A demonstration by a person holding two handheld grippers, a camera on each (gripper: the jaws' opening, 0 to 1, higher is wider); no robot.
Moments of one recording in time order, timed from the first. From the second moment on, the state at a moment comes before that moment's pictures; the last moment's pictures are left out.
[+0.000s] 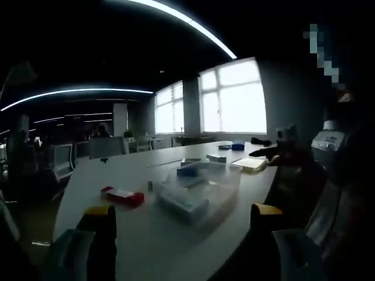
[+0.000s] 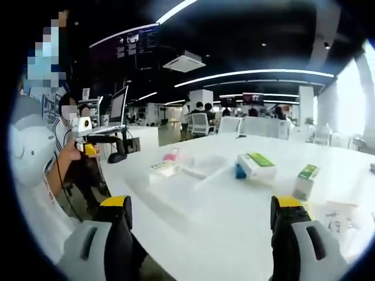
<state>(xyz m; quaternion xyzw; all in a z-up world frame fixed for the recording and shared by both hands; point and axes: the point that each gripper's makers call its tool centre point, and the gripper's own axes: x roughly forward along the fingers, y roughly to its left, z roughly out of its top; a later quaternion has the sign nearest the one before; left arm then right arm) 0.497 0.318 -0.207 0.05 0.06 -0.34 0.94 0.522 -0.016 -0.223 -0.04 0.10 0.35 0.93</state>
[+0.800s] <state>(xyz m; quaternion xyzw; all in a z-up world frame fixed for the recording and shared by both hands) 0.512 0.310 -0.203 0.05 0.06 -0.36 0.93 0.516 -0.031 -0.224 -0.03 0.09 0.32 0.94</state>
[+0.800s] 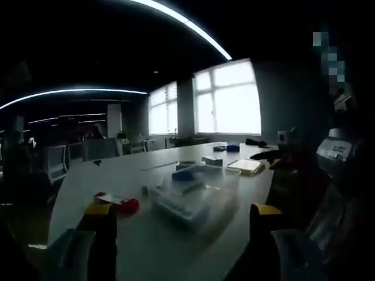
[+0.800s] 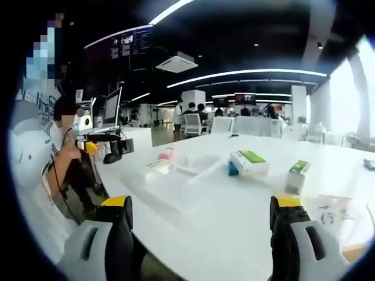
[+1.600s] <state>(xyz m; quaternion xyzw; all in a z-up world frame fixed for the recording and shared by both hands) 0.524 0.317 -0.202 0.06 0.07 -0.36 0.93 0.525 -0.029 -0.221 -0.05 0.09 0.32 0.94</state>
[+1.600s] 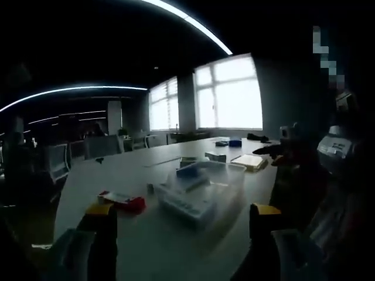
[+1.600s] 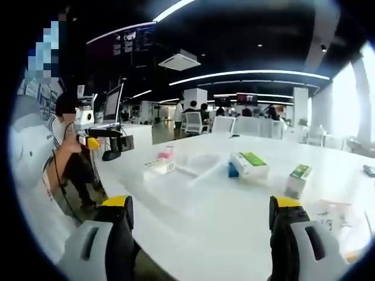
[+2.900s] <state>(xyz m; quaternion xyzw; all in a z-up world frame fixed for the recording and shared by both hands) 0.539 0.323 -0.217 0.08 0.12 -0.34 0.93 0.536 -0.025 -0.232 -0.03 0.09 0.32 0.94</state>
